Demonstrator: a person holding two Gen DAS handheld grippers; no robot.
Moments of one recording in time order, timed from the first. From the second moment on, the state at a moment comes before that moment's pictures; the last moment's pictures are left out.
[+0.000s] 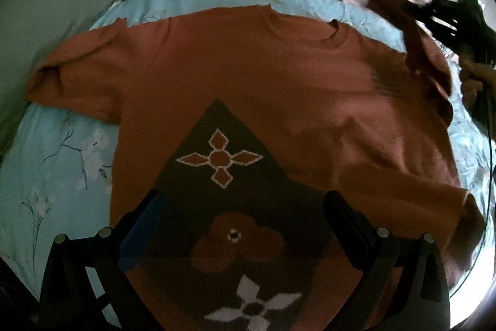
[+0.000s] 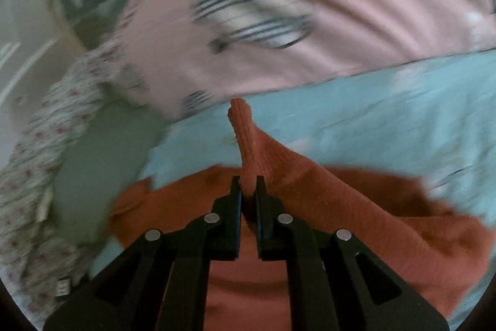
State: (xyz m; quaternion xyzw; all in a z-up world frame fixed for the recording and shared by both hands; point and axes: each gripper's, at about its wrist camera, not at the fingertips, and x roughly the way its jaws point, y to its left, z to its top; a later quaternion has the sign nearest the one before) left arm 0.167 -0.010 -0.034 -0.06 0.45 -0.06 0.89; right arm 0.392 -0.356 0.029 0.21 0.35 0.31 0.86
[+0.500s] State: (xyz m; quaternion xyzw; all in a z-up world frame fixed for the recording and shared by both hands) left arm 0.146 0.047 -0.031 -0.13 0.45 -0.04 0.88; right arm 0.353 -0.158 -0.043 0.17 0.45 0.42 0.77
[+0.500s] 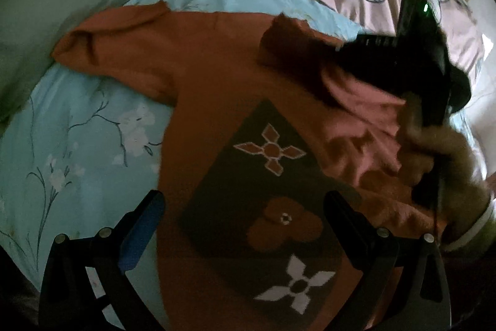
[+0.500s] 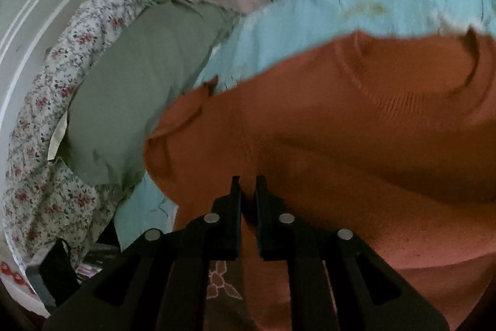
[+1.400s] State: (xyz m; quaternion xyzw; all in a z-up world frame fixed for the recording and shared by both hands) left arm 0.362 0.041 -0.069 -0.21 0.49 -0.24 0.81; right arm 0.267 -0.325 -0.032 0.23 0.42 0.28 0.83
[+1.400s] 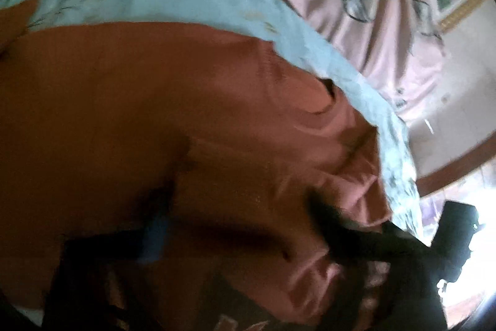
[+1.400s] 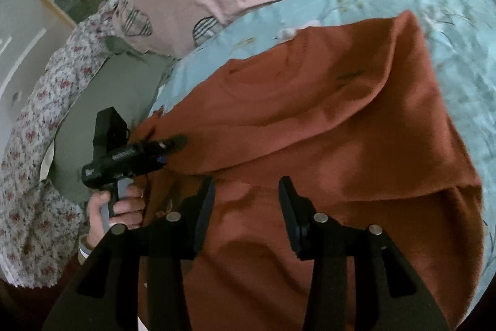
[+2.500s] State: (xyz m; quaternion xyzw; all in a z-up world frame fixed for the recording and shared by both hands) left arm 0.297 0.101 -0.069 -0.21 0.43 -0.20 0.86; right arm 0.379 -0.387 -0.064 0.06 0.48 0.11 0.87
